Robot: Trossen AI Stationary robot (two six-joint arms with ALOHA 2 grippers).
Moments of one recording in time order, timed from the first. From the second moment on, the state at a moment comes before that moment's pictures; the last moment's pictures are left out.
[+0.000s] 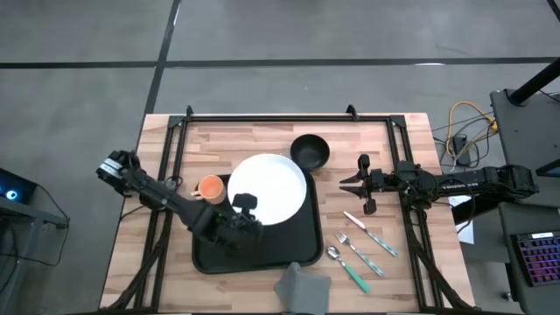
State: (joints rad) left arm -0.51 1.57 1.22 -0.72 -0.53 -0.07; right arm -0.14 0.71 0.01 0.69 -0.17 -0.02
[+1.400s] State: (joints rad) left arm -0.81 1.57 1.07 -0.63 -0.40 -0.52; right arm -0.14 0.71 0.01 0.68 -0.15 -0.01
